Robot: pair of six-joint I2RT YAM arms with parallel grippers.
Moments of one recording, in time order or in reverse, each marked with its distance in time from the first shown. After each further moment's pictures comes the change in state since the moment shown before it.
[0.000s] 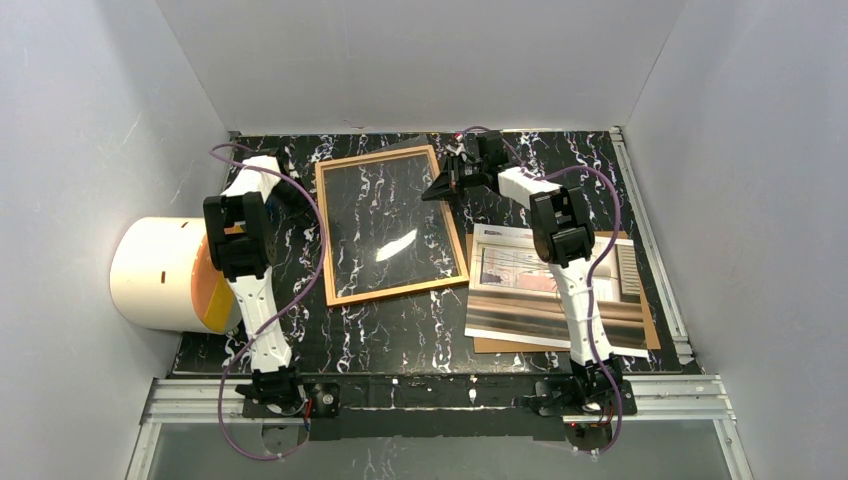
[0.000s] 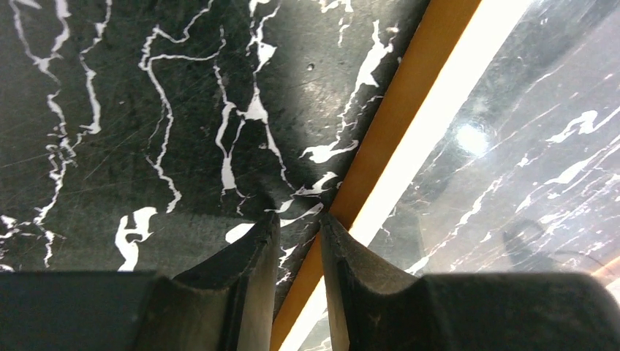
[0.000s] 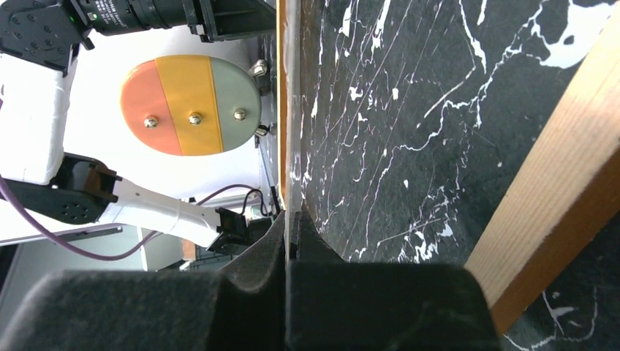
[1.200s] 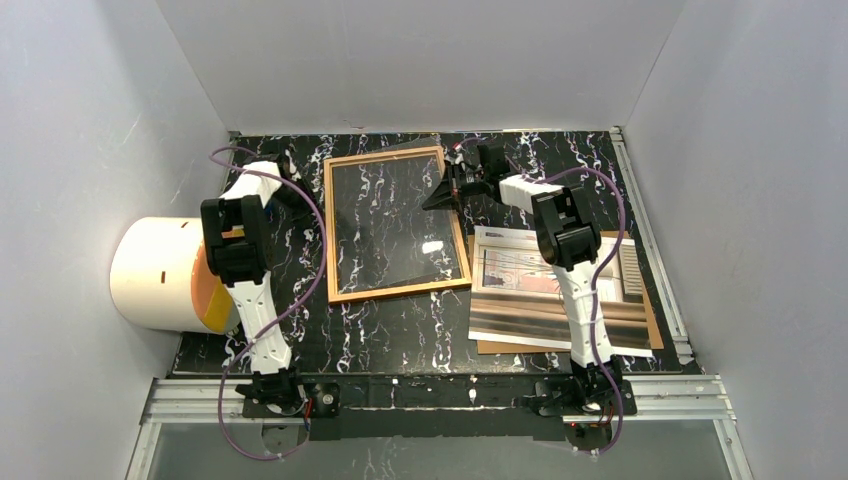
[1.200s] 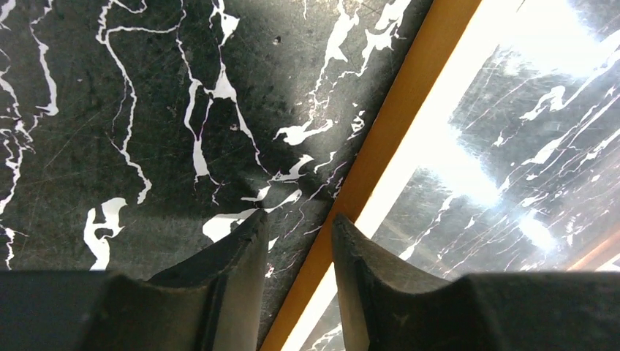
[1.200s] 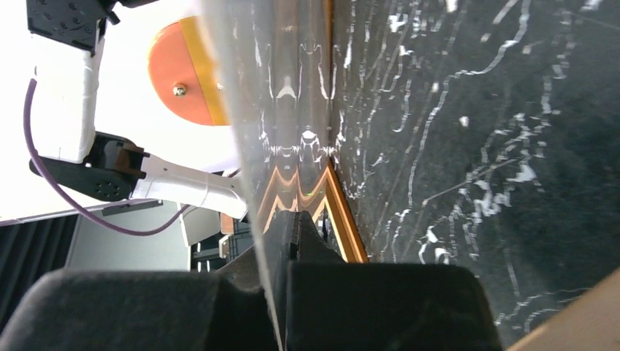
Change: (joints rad) left arm -0.007 -0.070 -0.111 0.103 0.050 -0.018; right arm 0.005 -0.085 -0.193 0.117 -0.090 0.114
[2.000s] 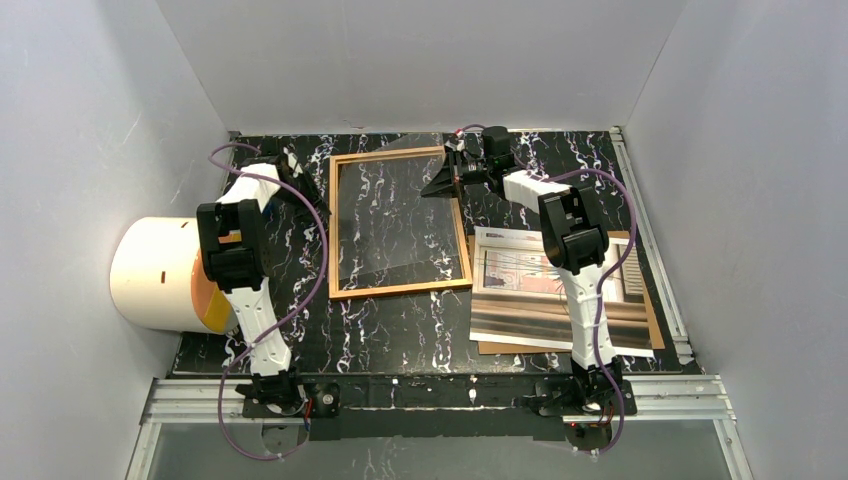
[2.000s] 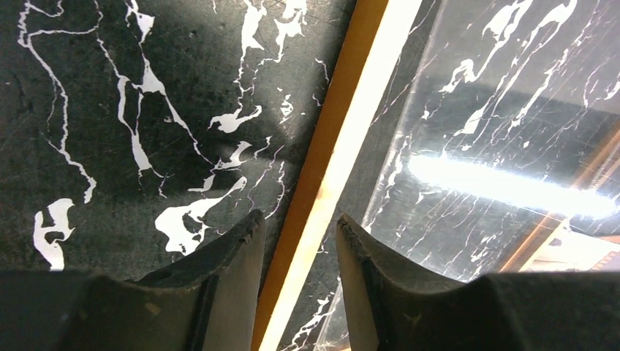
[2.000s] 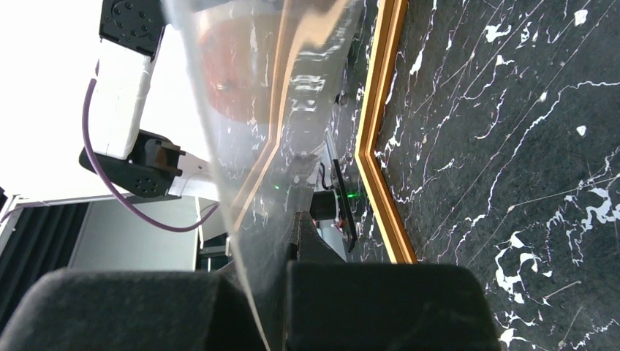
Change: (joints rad) left arm -0.003 -0.076 -0.069 0.092 0.090 0.010; right arm 0.001 -0.095 -0.035 0.157 -0.018 0.172
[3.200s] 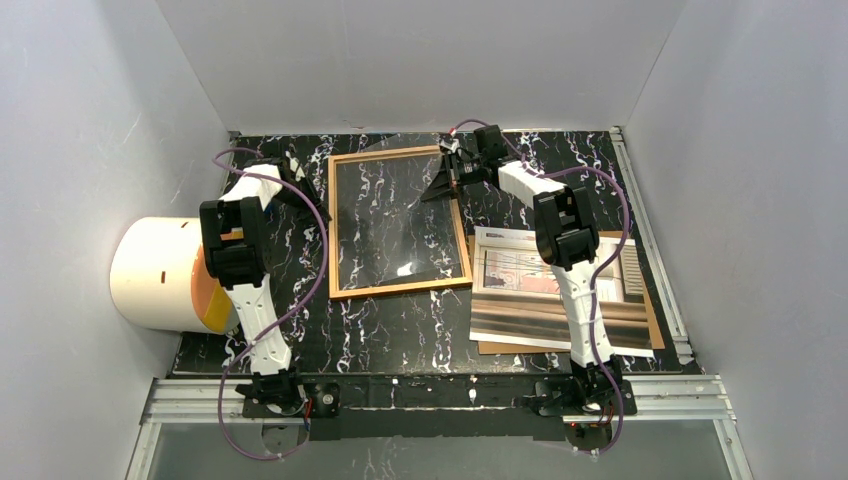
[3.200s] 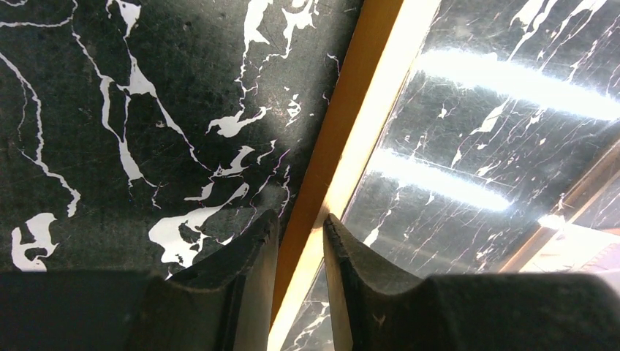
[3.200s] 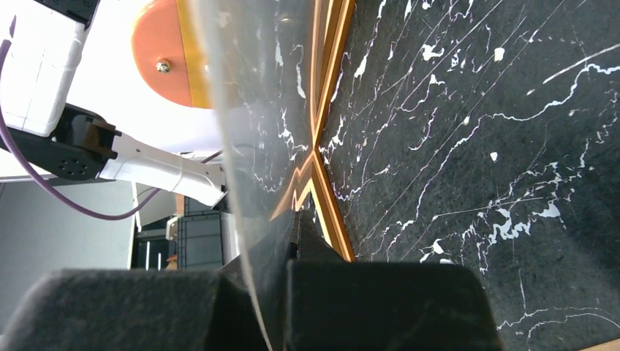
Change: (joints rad) left arm 0.000 0.041 0.009 -0.017 0.026 0.005; right arm 0.010 0.101 0.217 -0.402 0.008 -0.421
